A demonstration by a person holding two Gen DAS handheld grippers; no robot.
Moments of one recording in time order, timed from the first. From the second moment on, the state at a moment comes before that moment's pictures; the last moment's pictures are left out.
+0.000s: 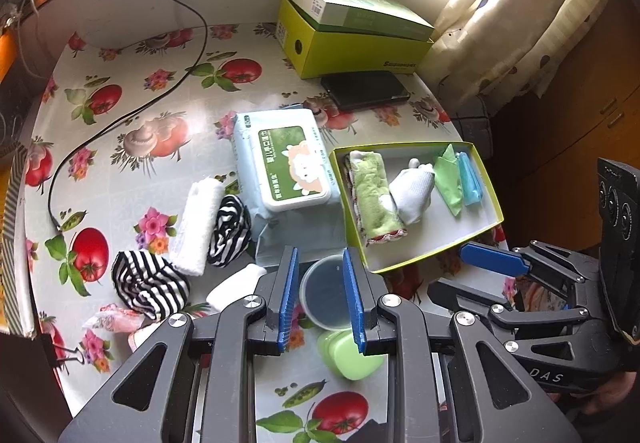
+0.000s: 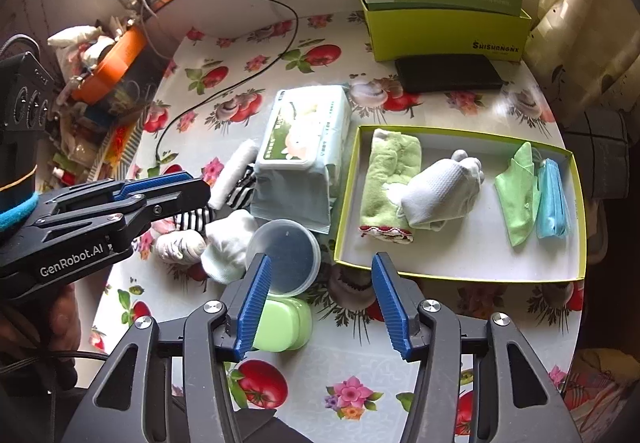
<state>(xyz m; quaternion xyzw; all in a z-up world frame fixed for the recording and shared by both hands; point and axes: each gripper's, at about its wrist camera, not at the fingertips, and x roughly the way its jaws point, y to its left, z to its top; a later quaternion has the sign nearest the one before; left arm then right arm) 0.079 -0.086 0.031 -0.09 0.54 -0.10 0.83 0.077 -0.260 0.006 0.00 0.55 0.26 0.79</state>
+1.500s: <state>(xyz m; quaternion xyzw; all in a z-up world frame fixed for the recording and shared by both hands) 0.055 -0.040 0.018 -0.12 0.55 -0.06 0.82 0.065 -0.227 0.009 -0.03 0.56 0.28 0.78</state>
